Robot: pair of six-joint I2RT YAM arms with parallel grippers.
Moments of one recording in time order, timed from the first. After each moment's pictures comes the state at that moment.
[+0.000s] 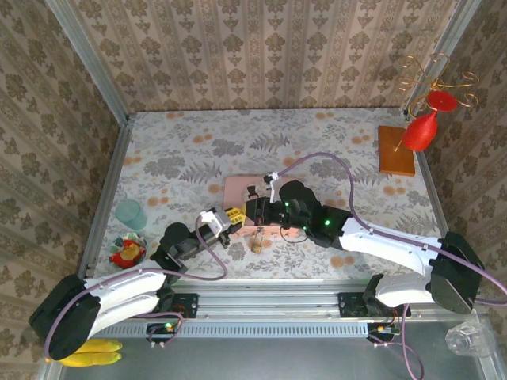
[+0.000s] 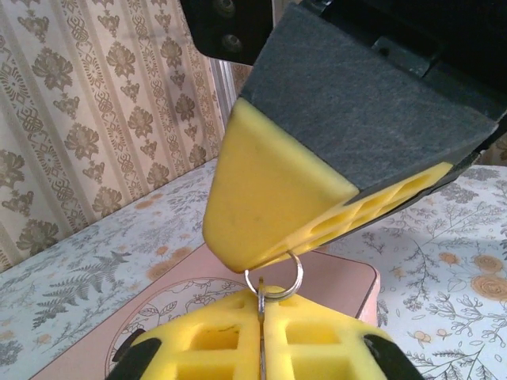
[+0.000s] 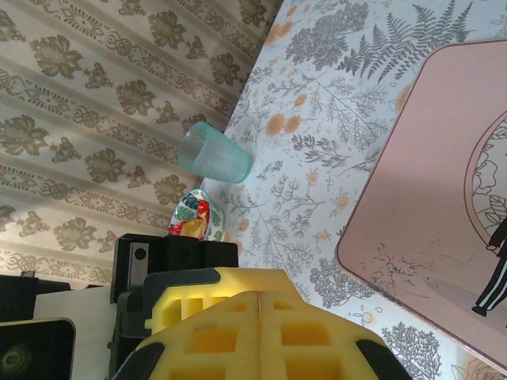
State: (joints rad) left arm -0.81 0.93 0.12 0.88 0.28 0.14; right arm 0.92 1.28 0.85 0.05 -0.11 0.84
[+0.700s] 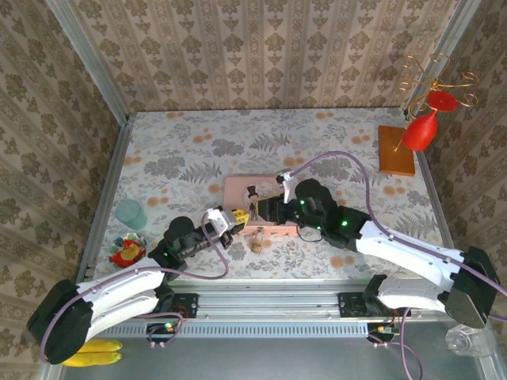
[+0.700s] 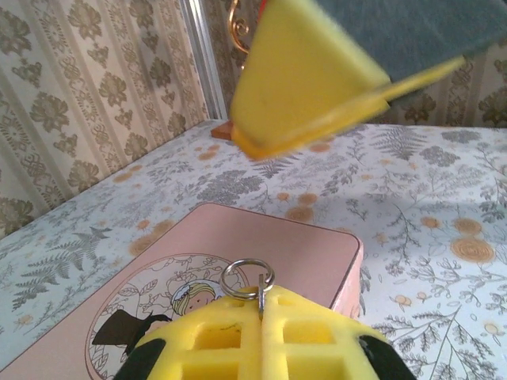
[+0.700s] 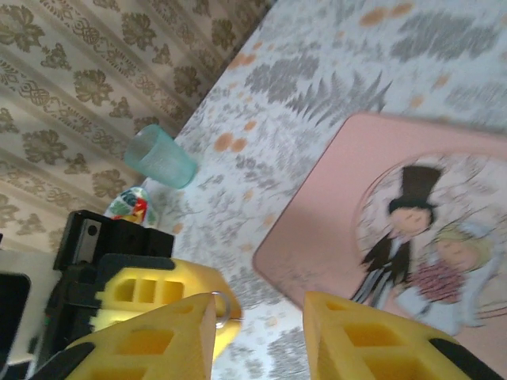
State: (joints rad) left arm -0.81 0.88 0.21 0.61 0.32 0.19; right arm 0.84 1.12 0.81 -0.09 -0.07 0.52
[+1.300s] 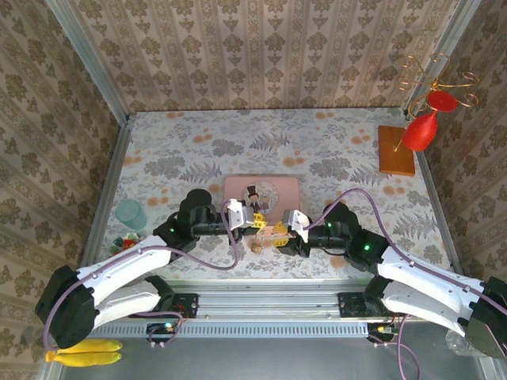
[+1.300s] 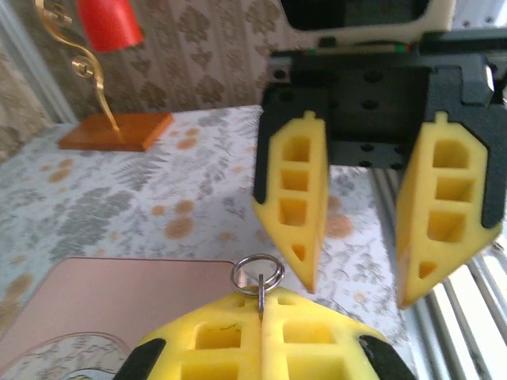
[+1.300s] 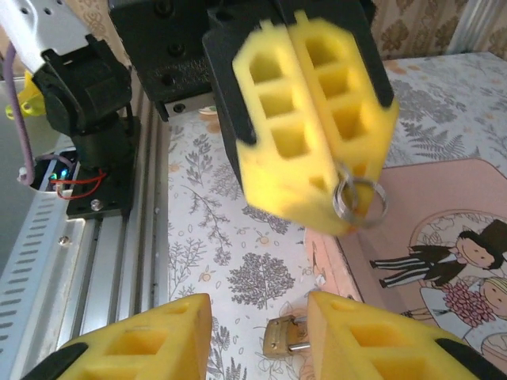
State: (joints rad) left arm -0.81 1.04 0.55 0.19 0.71 0.35; right arm 0.80 0.87 0.48 0.04 -0.47 -0.22
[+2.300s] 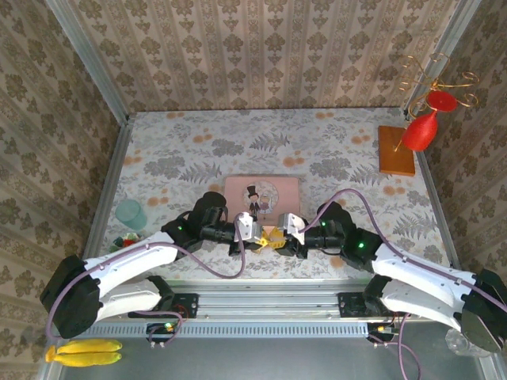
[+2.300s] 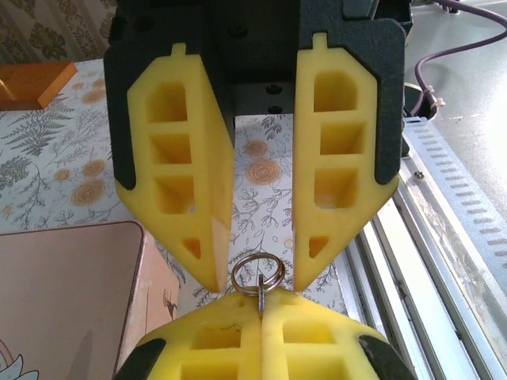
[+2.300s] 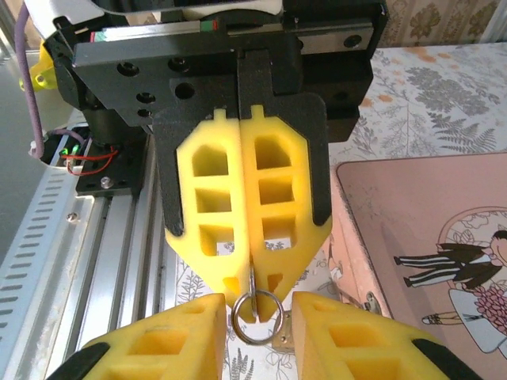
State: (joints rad) left arm -0.87 1.10 0.57 0.00 0.76 0.50; right arm 0.81 0.94 0.48 0.04 -0.51 -0.27
